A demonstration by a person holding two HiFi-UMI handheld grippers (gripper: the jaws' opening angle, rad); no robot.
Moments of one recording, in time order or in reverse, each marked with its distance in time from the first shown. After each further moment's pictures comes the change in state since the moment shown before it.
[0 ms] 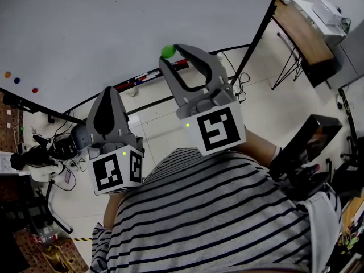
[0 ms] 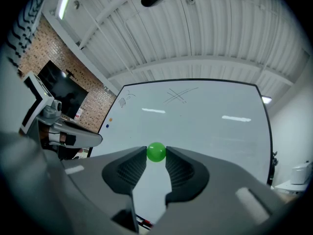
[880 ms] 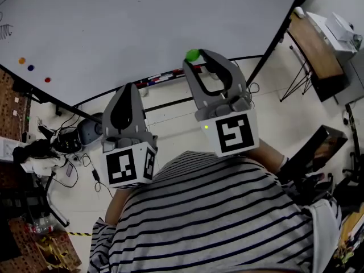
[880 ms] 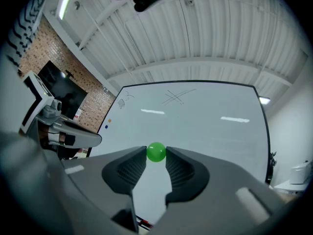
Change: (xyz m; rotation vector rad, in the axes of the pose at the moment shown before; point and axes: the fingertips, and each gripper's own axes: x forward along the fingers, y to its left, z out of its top) left arm -0.006 0.002 0.003 0.016 -0.008 -0.006; right arm -0.001 0.004 0.003 -0.018 -0.015 0.001
